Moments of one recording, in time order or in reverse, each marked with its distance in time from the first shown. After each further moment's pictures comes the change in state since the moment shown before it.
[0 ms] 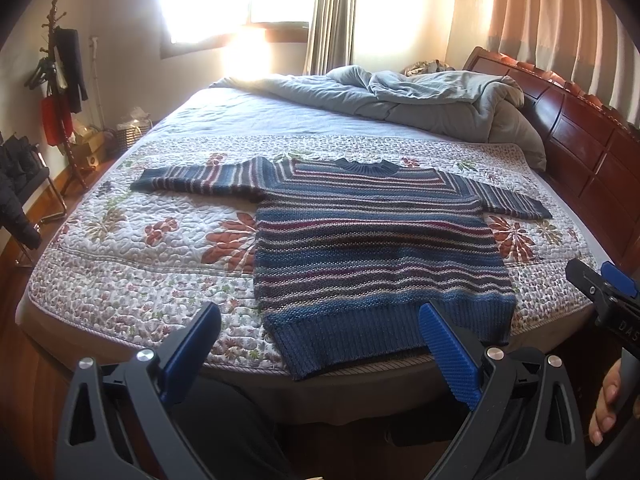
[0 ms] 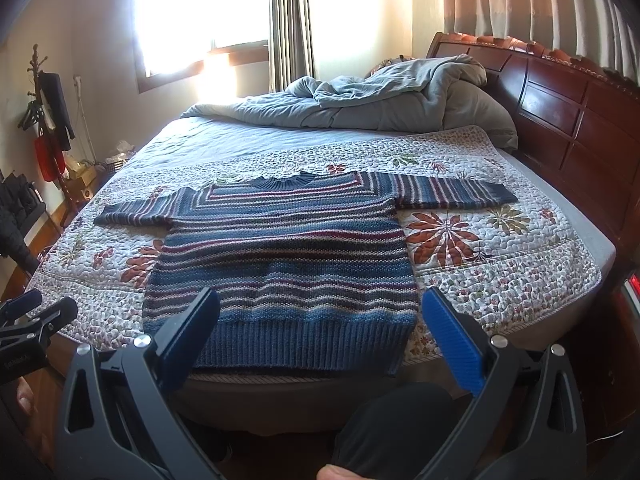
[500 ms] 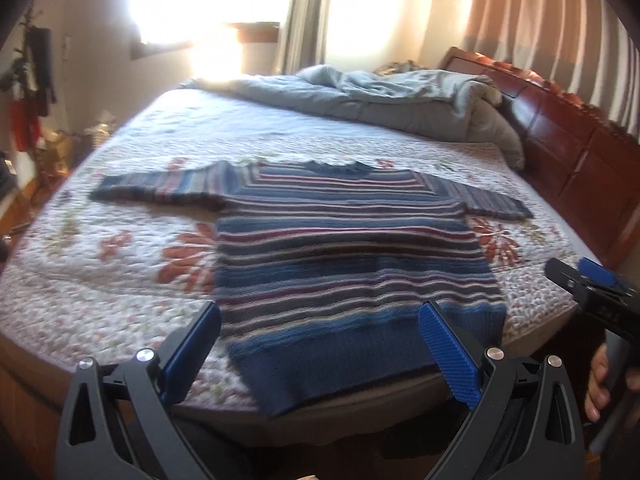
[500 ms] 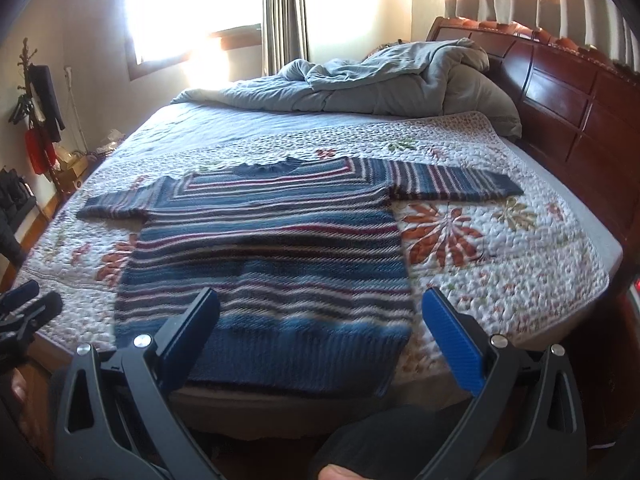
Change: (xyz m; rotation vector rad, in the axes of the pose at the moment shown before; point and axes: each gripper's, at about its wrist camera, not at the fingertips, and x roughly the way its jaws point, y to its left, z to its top) left arm 0.059 -0.006 0.016 0.033 -0.009 -0.146; right arm 0.065 -0.029 0.013 -0.013 0.048 -0.023
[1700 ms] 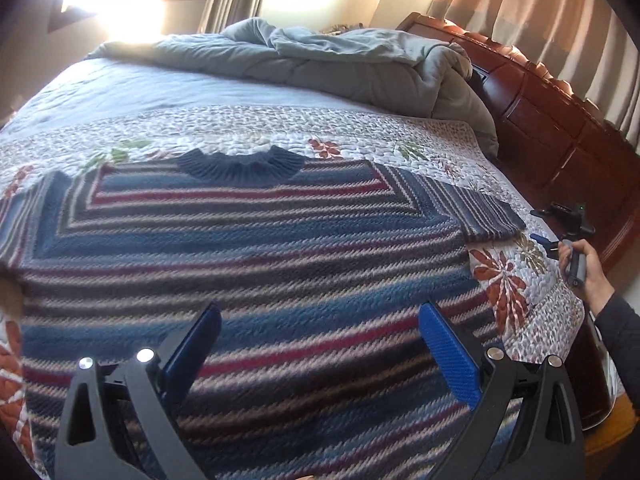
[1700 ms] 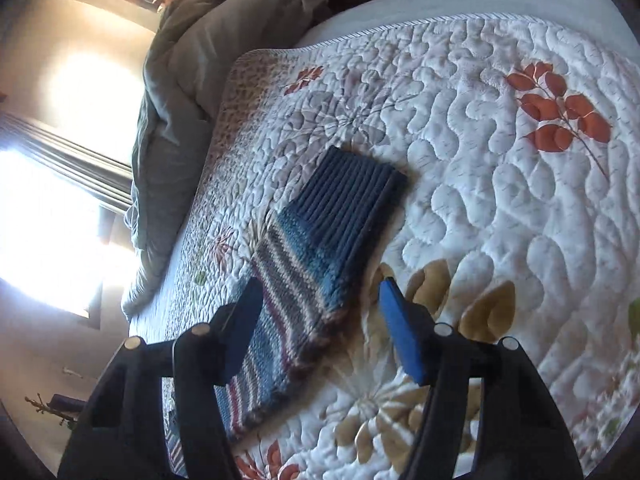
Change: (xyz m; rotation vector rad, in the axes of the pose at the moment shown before) left arm 0.270 -0.061 0.112 0.029 0.114 -0.244; right arm 0.328 -0.501 0.092 1.001 0.078 0.135
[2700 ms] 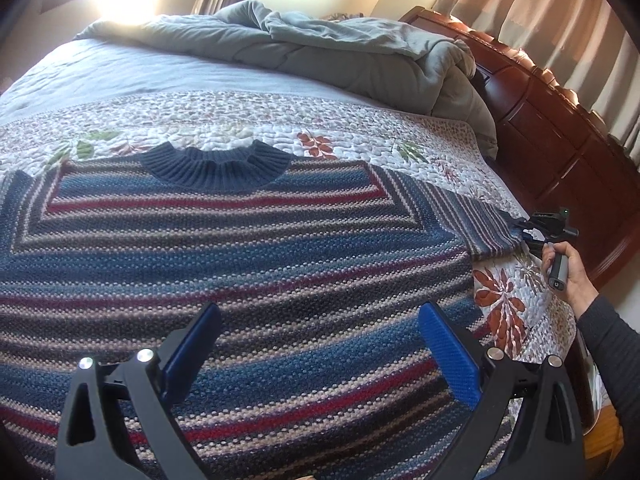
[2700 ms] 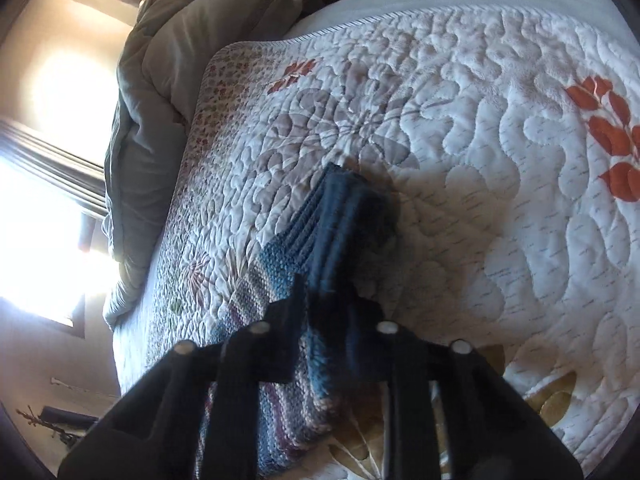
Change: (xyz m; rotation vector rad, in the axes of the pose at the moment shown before) left arm 0.042 0.004 0.024 -0.044 0.036 -0.054; right arm 0.058 0.018 0.033 -0.021 -0.008 -0.074
